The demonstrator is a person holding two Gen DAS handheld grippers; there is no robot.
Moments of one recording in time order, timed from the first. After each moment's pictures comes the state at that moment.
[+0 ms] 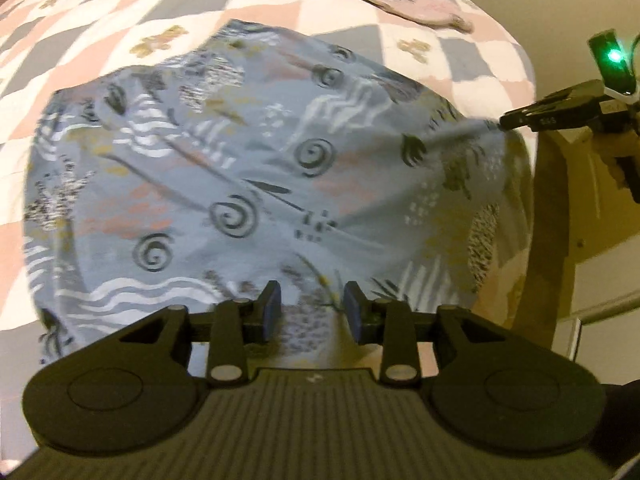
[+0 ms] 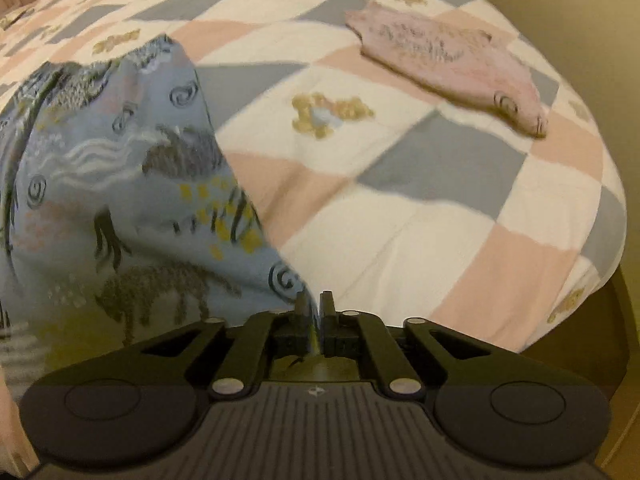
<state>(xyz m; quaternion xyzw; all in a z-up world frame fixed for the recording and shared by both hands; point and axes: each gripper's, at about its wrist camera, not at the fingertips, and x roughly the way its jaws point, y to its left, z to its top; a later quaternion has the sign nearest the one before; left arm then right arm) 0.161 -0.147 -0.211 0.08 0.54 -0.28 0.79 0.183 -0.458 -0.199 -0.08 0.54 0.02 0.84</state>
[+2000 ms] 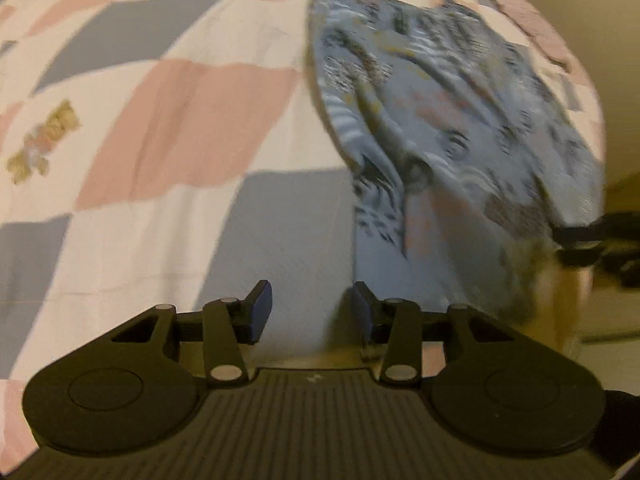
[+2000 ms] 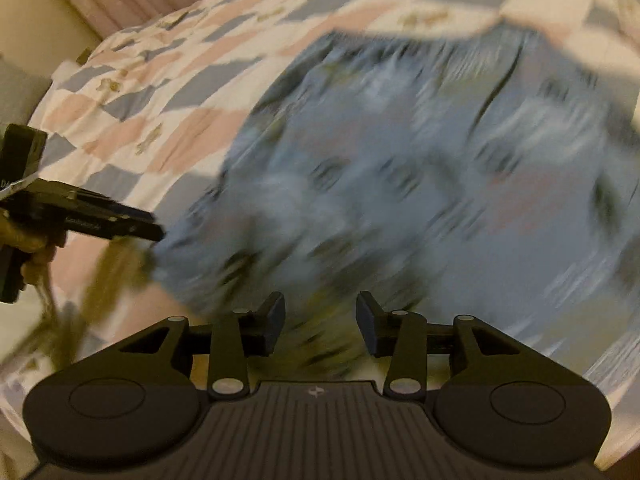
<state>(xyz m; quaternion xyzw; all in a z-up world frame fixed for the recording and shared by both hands) 0.180 0.124 -0.239 0.00 0.61 -0.23 0.76 0.098 -0.172 -0.216 0.06 0.56 0.22 0.80</state>
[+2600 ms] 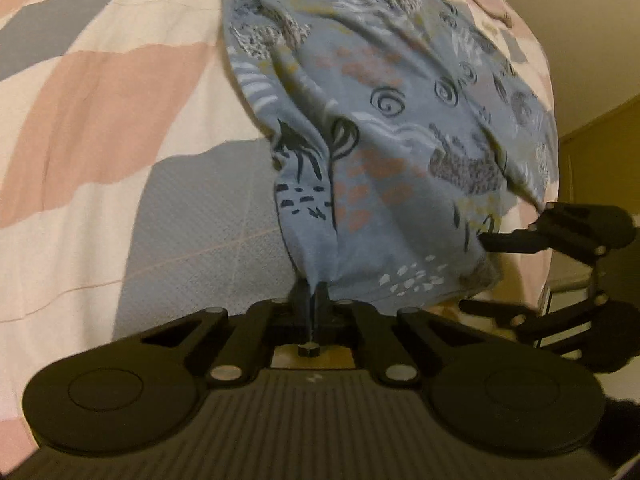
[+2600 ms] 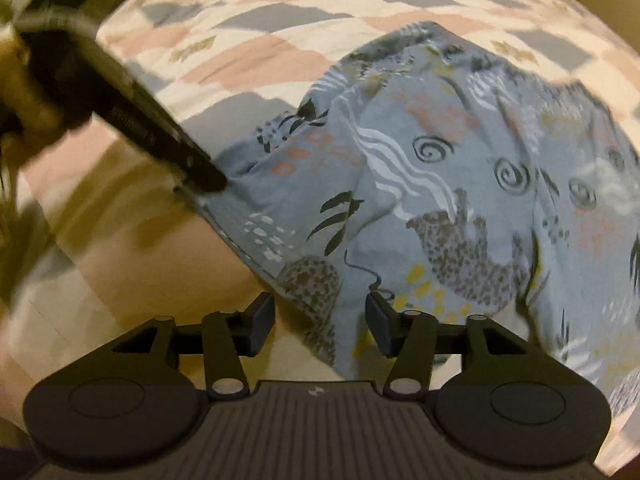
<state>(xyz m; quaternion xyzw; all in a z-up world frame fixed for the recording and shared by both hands) 0.176 0.101 -0.251 0.01 0.61 -0.31 0.73 0.061 -0.082 -0.246 -0.13 0.53 0.24 0.80</state>
